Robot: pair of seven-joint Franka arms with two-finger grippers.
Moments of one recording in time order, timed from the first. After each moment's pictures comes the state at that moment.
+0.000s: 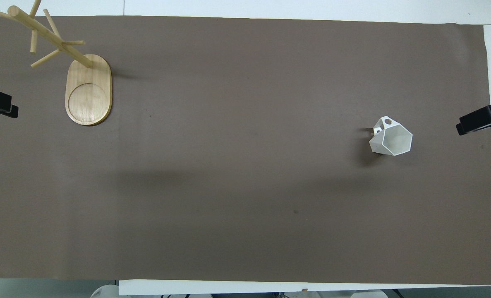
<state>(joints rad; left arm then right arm) -0.26 0.00 0.19 -1.55 0.00 1.49 0.02 0.07 0.00 -0.14 -1.57 -0.05 1.48 -0.37</state>
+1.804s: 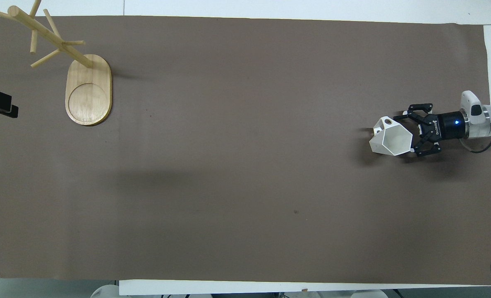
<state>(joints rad) -0.26 -0.01 0.19 -1.55 0.00 1.49 0.02 -0.39 0.70 -0.12 -1.67 0.95 1.43 -2.46</state>
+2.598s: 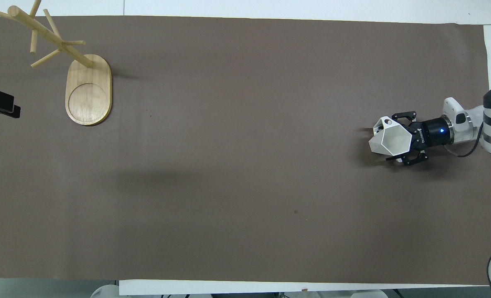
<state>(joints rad) -0.26 -0.01 0.18 -1.55 0.00 1.49 0.02 -0.35 0.68 -0.11 -1.75 0.95 1.36 -2.60</state>
